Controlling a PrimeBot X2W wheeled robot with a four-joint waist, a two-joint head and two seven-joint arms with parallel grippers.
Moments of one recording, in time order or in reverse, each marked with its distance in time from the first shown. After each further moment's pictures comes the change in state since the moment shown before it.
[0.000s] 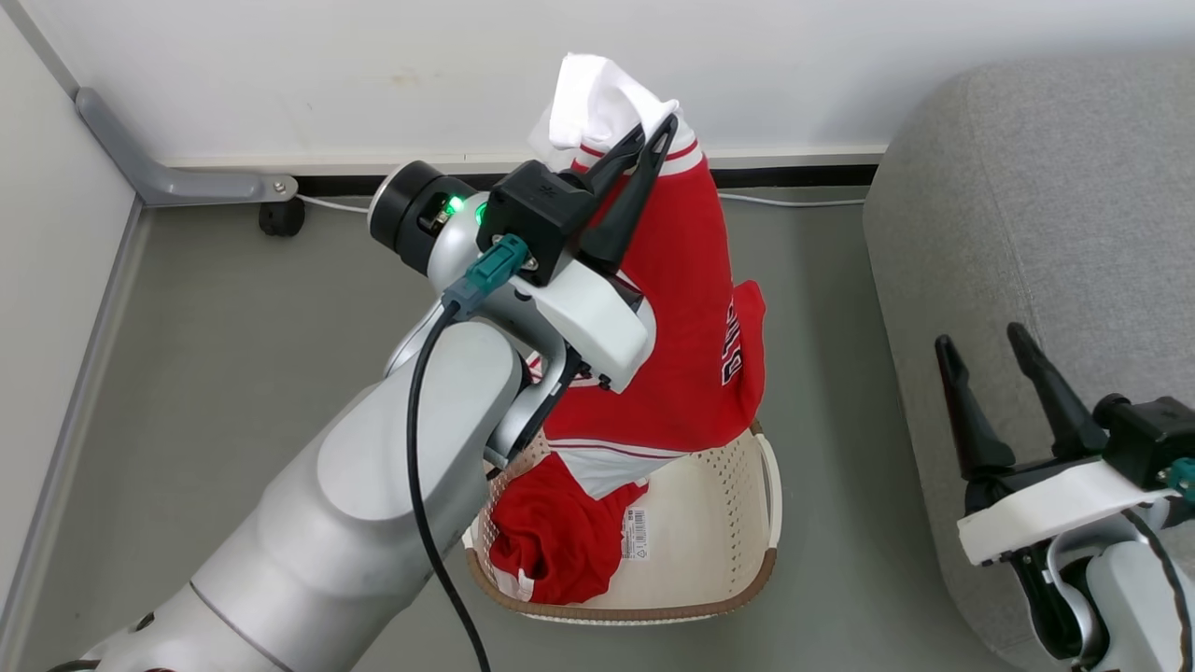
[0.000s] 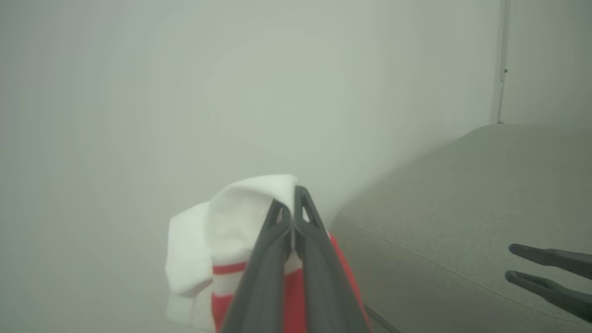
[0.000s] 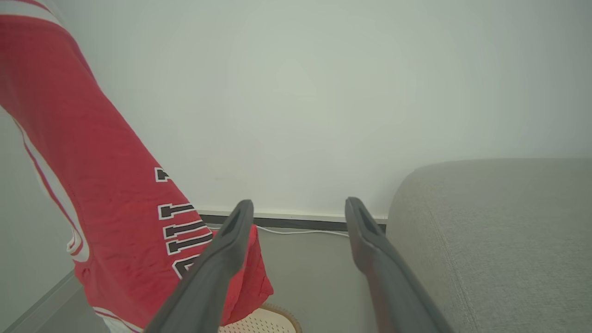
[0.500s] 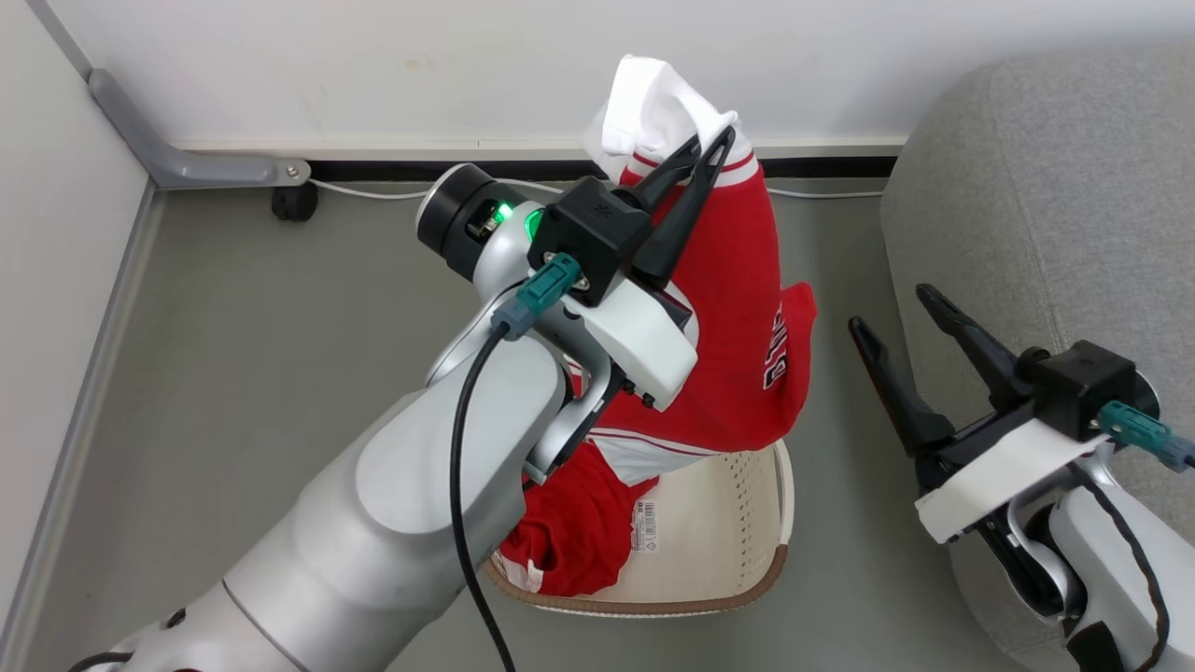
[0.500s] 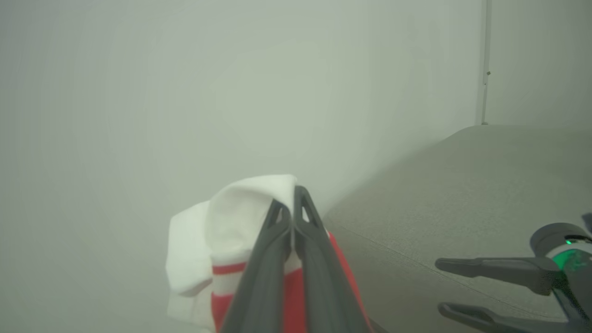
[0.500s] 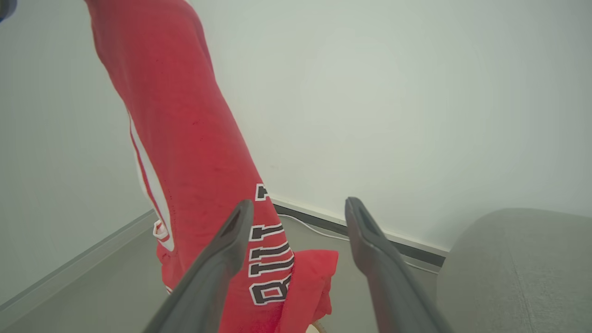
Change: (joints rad) left arm -0.008 -0.029 -0.042 -0.026 0.000 0.016 -0.002; right arm -0.148 -0.125 0.277 -0.010 0.090 0.000 0.000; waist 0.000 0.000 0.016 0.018
